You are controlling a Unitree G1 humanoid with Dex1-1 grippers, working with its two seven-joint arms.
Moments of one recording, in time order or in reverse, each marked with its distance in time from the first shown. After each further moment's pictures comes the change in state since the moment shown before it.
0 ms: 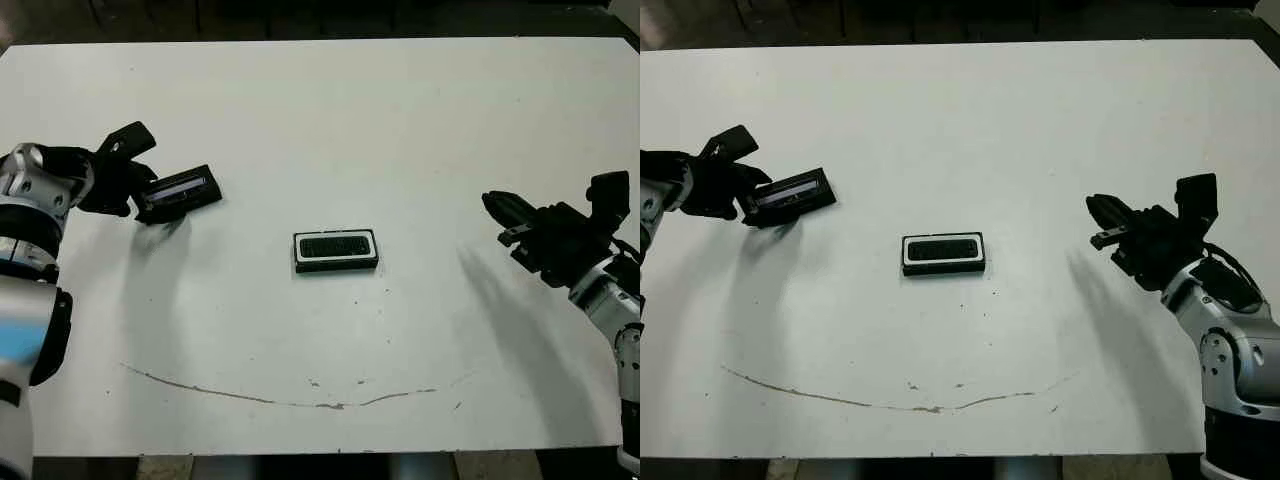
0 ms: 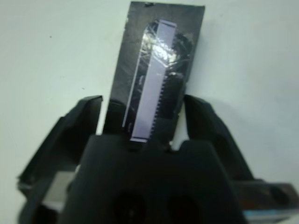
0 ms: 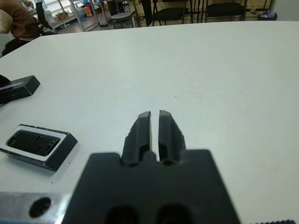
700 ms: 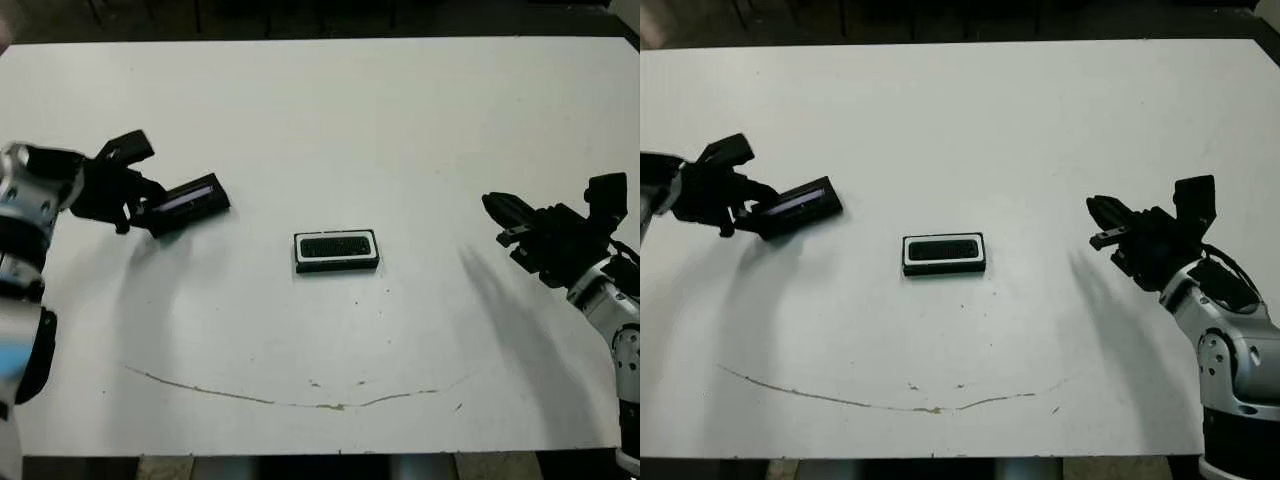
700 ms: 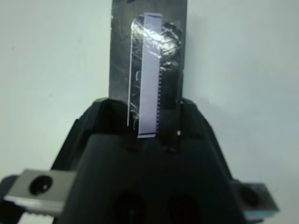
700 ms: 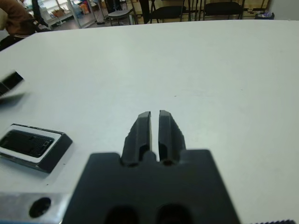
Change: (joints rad) left arm 0.234 0.057 0.171 -0.300 -0.227 -0.062 -0.195; right arm 0.009 0.011 0.016 0.000 -0.015 -0.016 -0.036
